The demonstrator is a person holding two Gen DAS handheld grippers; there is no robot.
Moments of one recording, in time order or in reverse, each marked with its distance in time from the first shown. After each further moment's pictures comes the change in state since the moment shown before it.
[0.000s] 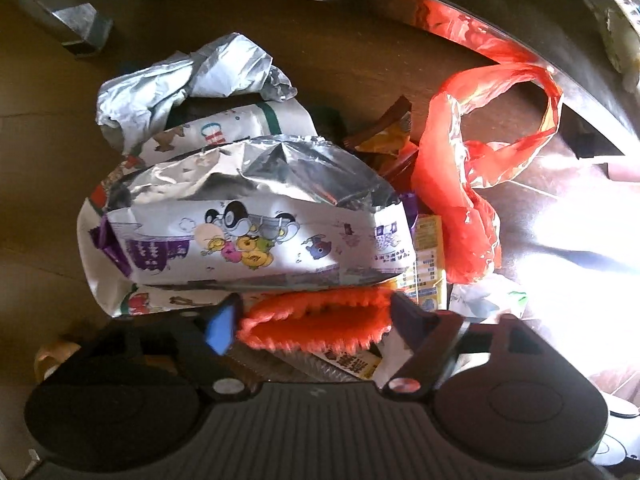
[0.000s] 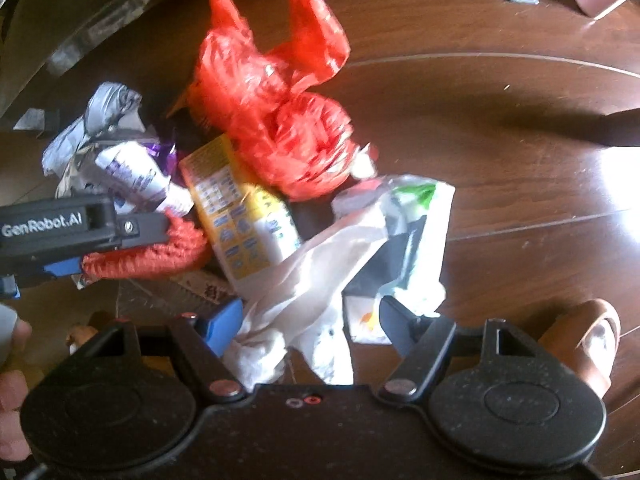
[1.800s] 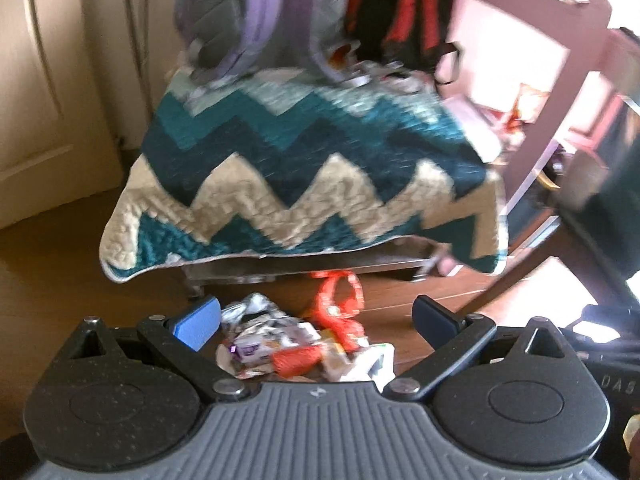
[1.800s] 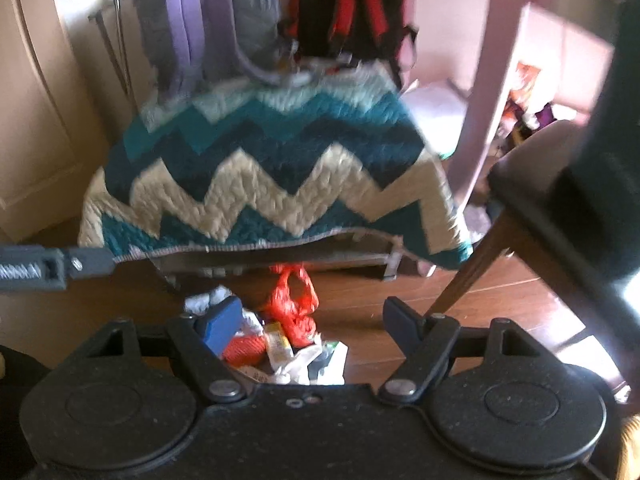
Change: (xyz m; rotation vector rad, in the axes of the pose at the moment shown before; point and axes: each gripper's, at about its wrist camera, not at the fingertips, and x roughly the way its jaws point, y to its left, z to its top) left arm -0.406 -0.027 -0.235 0.289 -0.727 -0.010; right arm -0.368 0.035 -0.238 -0.157 -0.777 -0.085
